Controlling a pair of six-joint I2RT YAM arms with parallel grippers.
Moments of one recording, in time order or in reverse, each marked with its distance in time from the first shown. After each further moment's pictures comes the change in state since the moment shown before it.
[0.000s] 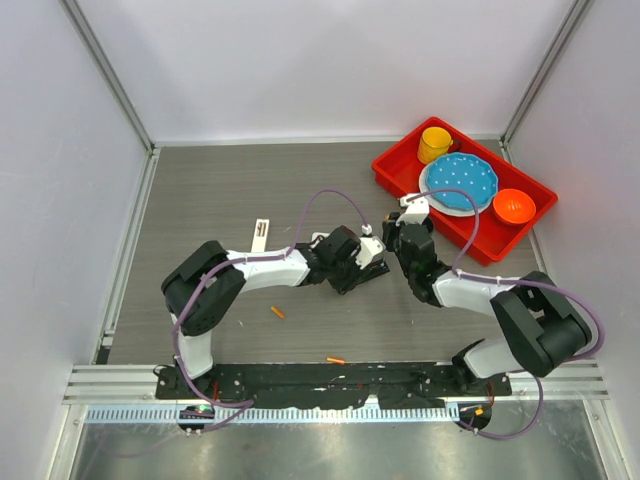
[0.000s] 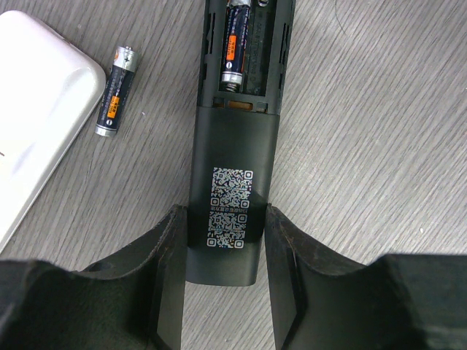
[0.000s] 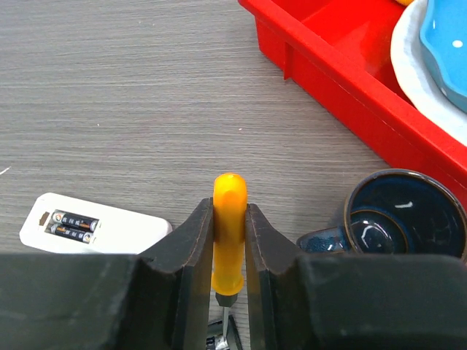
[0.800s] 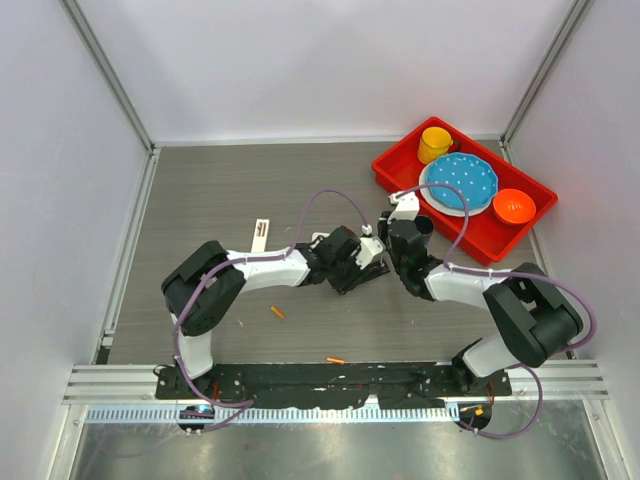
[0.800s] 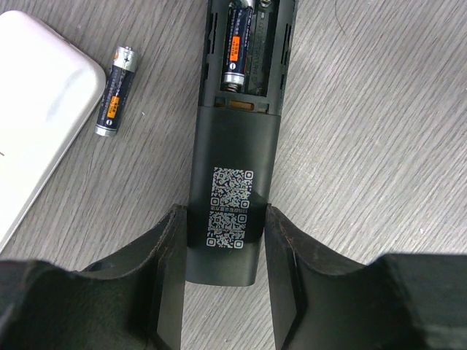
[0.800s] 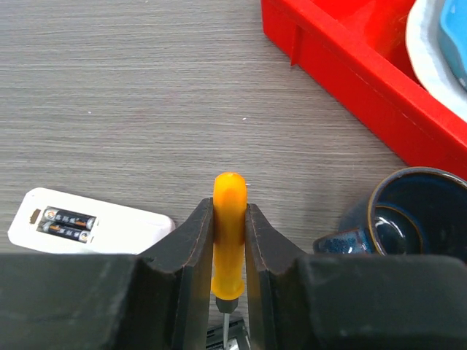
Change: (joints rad) left arm -0.002 0.000 0.000 0.001 -0.002 -0.002; right arm 0.052 0.062 0.077 -0.085 0.068 -0.021
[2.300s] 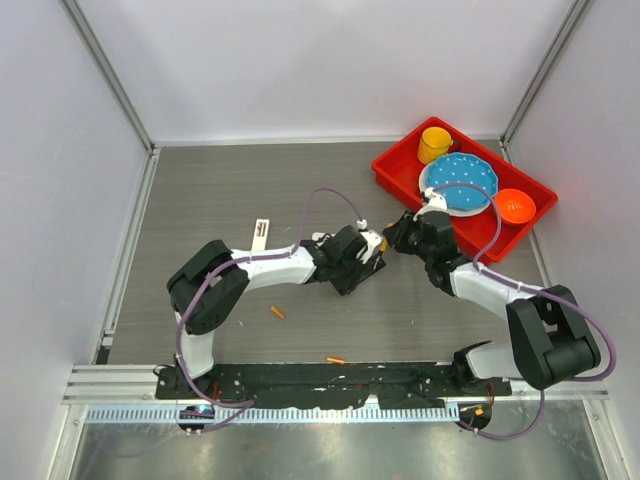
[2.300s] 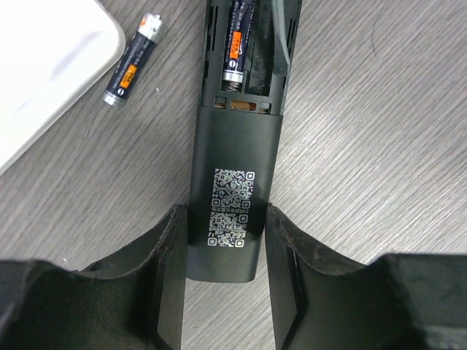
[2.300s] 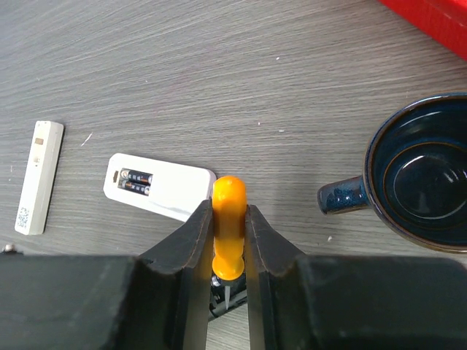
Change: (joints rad) left arm -0.014 0.028 0.074 -0.110 -0.074 -0.180; right arm -0.241 -0.134 -0.016 -0.227 -0.479 0.314
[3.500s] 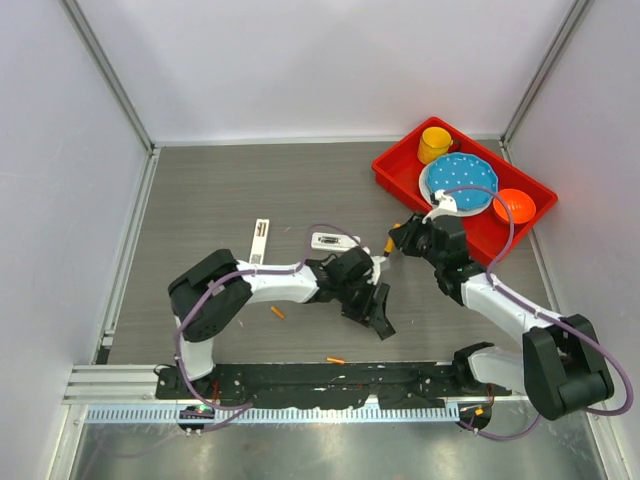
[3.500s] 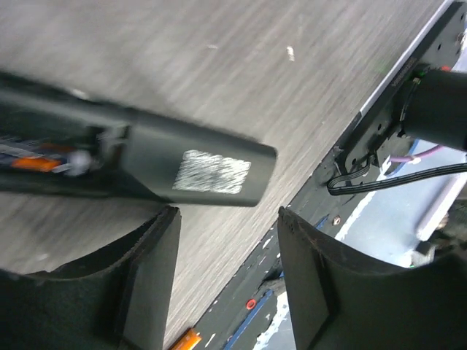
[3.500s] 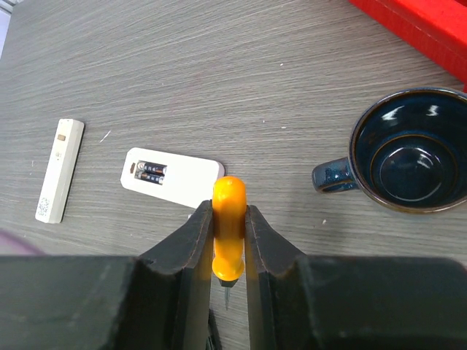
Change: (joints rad) left arm -0.128 -0.007 -0.062 0.098 0.375 -0.566; right arm -0.028 -0.154 -0.040 -0.060 -0.028 -0.014
